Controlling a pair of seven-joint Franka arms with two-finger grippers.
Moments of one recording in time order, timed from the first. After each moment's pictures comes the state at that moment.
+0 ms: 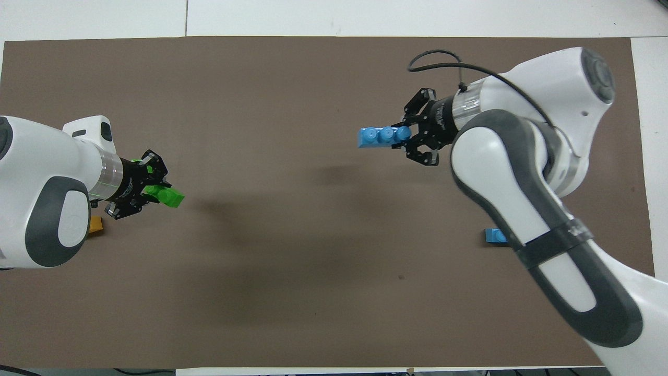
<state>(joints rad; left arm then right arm) -0.05 -0.02 -0.09 -2.10 -0.10 2.07 -1.01 0.26 0.29 0.06 -1.73 0.57 2.14 1.57</state>
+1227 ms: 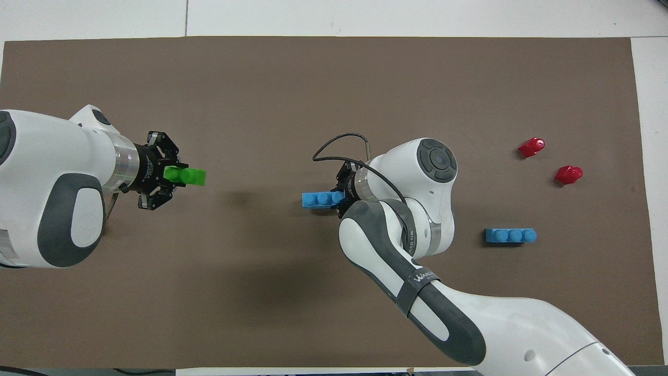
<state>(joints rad) -0.13 -0.02 -0.09 -2.05 -0.17 2.13 -1.49 0.49 0.37 0.06 -1.92 0.57 2.39 1.71</state>
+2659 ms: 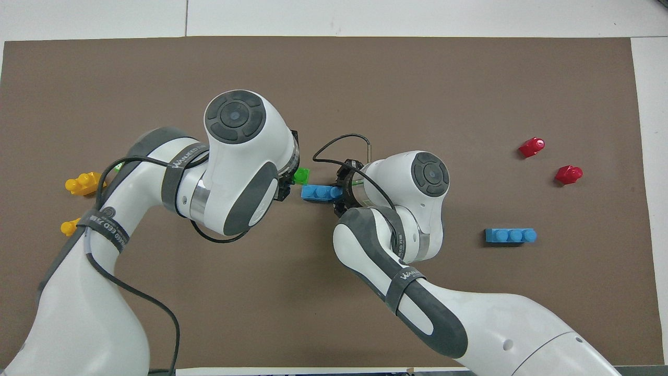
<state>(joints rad) -0.49 0.35 -0.10 -1.67 -0.04 2.04 -1.88 0.51 0.41 0.06 -1.95 0.59 2.54 1.77</state>
